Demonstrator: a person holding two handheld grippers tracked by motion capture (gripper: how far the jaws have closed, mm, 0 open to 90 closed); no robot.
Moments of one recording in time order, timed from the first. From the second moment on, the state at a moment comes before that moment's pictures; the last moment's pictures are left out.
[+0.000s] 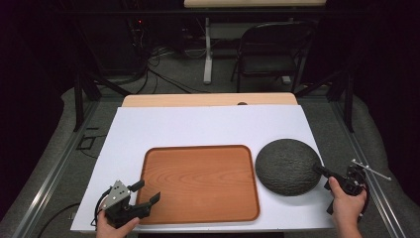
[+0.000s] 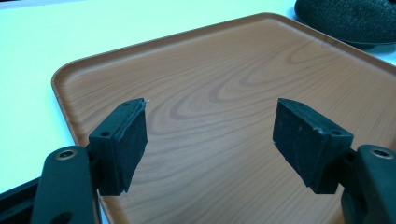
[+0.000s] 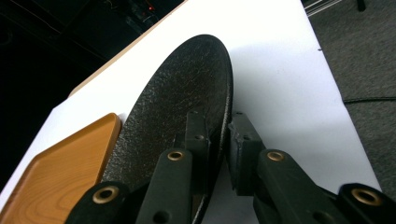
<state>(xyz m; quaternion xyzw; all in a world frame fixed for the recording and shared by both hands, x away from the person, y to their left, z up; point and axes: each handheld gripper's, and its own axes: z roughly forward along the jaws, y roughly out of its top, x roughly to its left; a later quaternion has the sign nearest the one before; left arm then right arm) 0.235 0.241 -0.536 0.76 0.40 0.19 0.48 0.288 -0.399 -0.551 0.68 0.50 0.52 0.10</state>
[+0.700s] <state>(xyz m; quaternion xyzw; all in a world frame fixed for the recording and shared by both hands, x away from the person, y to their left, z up) 0.235 0.242 -0.536 0.76 0.40 0.19 0.48 0.319 -0.401 -0.530 0.70 0.49 0.53 0.03</state>
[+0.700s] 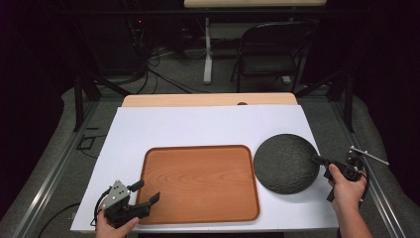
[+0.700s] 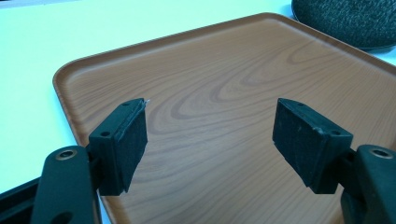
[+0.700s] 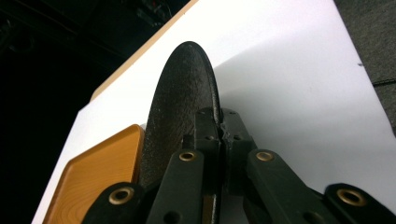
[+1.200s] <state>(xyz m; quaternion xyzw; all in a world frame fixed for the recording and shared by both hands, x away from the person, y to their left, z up) 0.236 0.242 -0.537 0.76 0.40 0.18 0.48 0.351 -0.399 -0.506 0.70 0.53 0.48 0.00</state>
